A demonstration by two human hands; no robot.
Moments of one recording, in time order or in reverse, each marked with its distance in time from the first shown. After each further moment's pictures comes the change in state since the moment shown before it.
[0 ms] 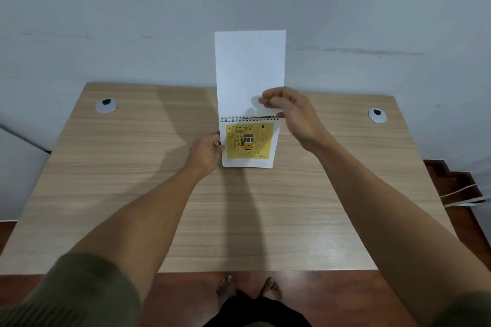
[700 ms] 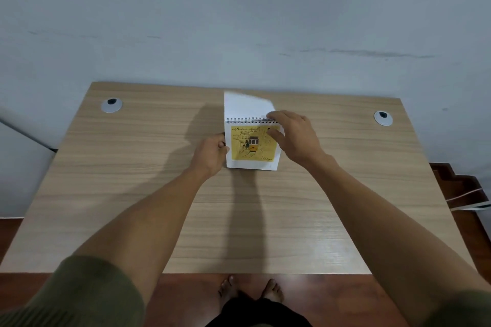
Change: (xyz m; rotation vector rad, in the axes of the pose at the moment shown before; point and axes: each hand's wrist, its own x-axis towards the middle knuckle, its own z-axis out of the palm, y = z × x) left_hand 0.001 -0.002 0.001 -0.029 -0.008 0.008; right_hand 0.002 0.055 0.007 -0.924 0.014 -0.288
